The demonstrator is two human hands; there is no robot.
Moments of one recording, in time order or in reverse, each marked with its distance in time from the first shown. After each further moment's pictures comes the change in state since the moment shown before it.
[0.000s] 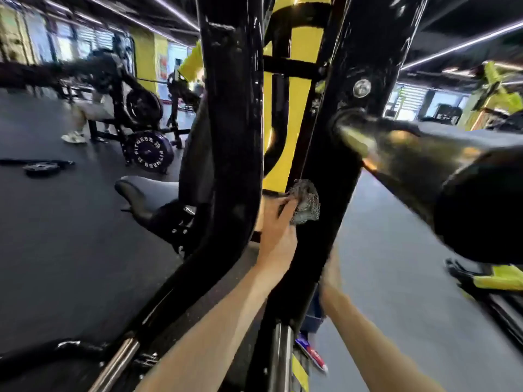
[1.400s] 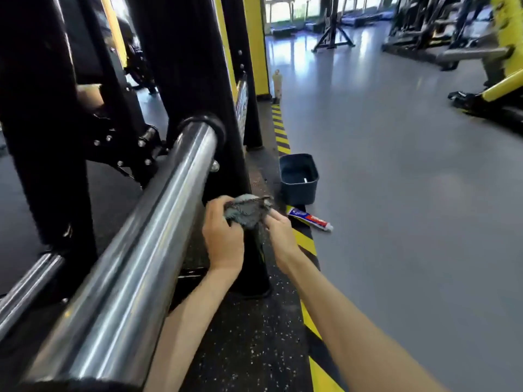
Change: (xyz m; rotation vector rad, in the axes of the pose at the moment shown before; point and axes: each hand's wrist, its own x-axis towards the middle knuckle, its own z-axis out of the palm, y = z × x) left_hand -0.307 -0.265 0.115 0.228 0.045 0.052; right_hand 0.039 0.372 -0.122 0.058 -0.158 0.022
